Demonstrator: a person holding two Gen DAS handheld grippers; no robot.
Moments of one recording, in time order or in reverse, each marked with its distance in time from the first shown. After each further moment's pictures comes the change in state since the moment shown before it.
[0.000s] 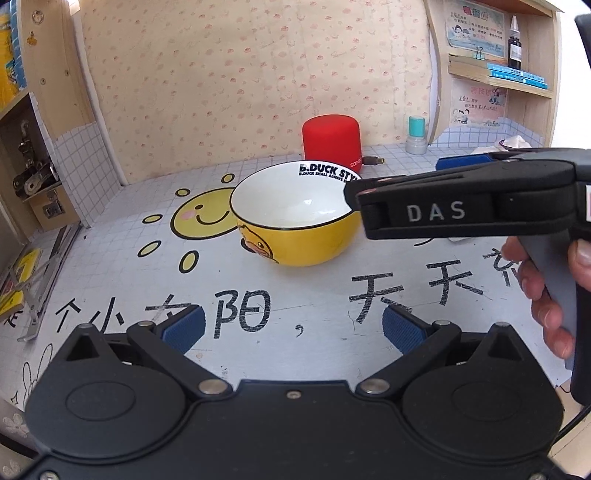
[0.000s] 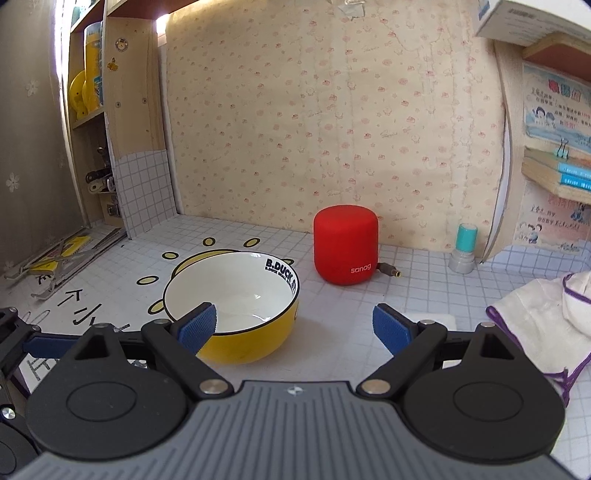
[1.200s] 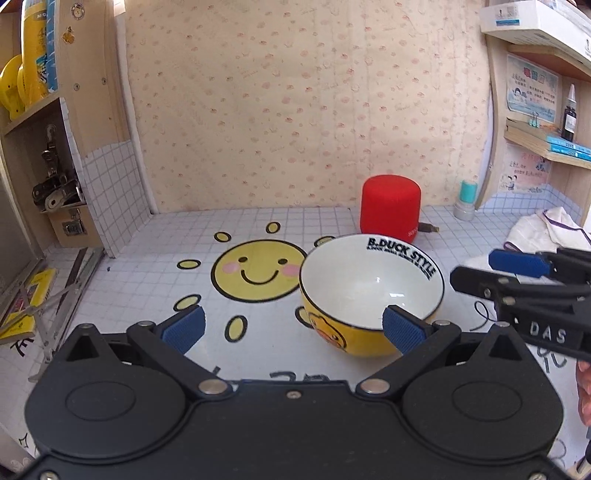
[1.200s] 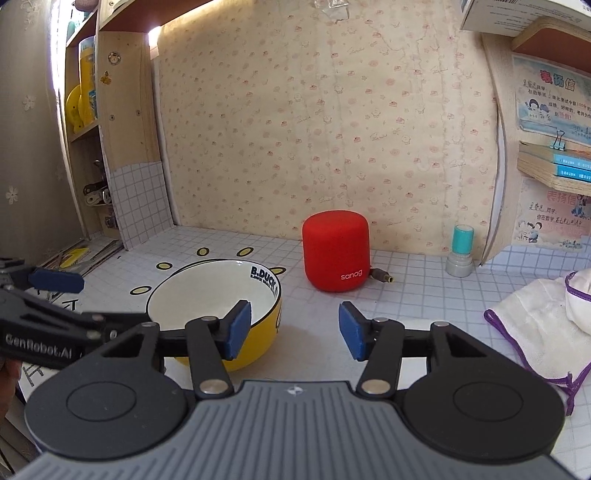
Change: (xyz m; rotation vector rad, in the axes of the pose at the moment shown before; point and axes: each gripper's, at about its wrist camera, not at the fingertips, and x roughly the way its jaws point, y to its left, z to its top) left arm 0.022 0.045 0.050 -0.090 -0.120 0.078; right arm 0.005 -0.013 -0.003 0.000 -0.042 0.029
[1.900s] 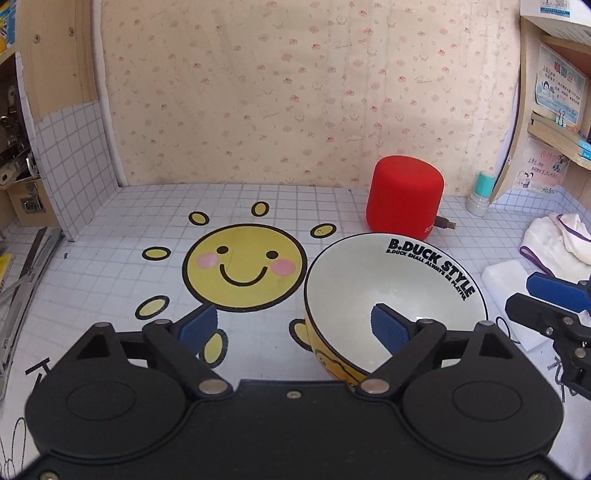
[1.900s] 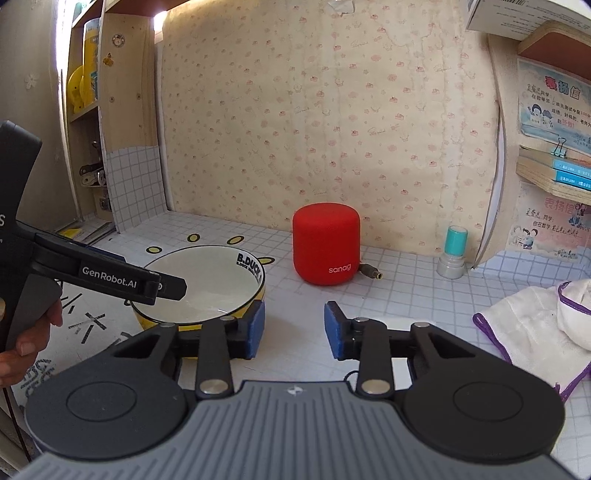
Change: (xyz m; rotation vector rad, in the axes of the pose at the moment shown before) left arm 0.066 0.008 0.008 -0.030 0.134 -0.094; right arm 0.001 -0.012 -0.002 -0.050 0.020 -0.036
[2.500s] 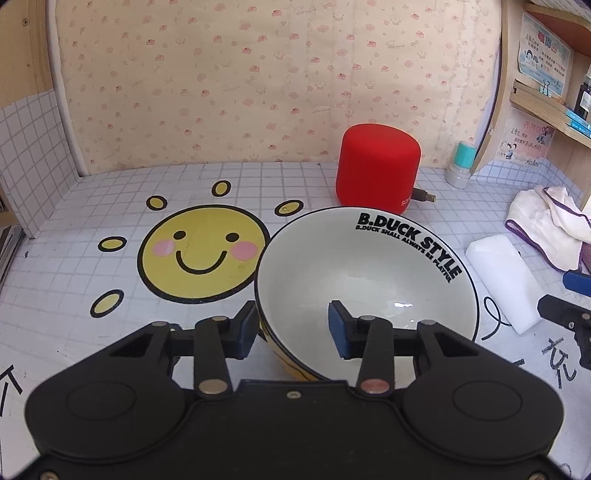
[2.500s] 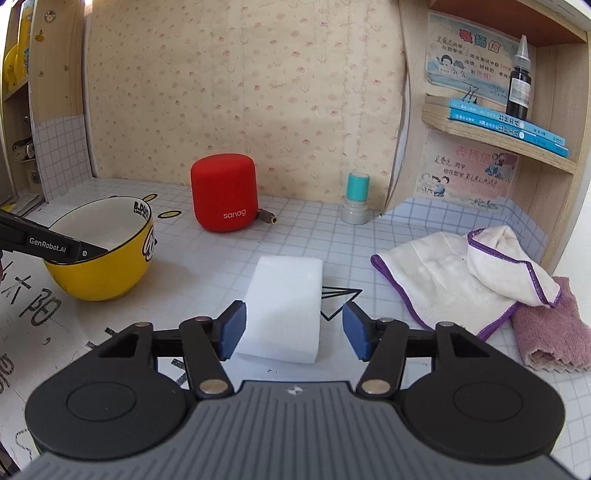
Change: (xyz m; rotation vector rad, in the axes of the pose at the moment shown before) left arm 0.020 -0.012 -0.002 0.018 0.061 -0.089; right arm -0.012 -0.048 -0.024 0.060 0.117 -0.179
